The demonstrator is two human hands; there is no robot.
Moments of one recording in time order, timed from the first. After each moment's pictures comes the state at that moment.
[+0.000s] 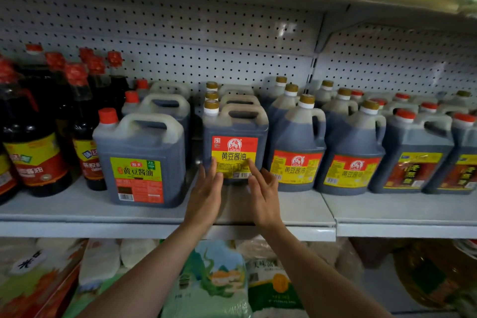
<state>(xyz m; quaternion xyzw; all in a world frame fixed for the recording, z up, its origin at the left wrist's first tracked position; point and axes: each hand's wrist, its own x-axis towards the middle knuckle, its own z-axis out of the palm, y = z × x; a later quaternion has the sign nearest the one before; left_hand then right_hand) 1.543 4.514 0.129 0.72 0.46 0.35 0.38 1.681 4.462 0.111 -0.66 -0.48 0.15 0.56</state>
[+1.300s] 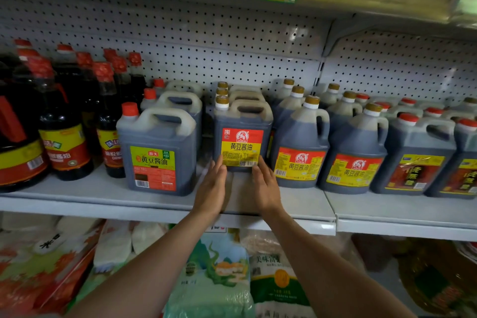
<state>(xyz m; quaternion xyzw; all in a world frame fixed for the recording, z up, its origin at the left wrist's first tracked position) 1.539 4.510 0.125 0.67 0.43 0.41 0.44 1.679 4.468 0.123 -0.68 -0.45 0.22 0.53</state>
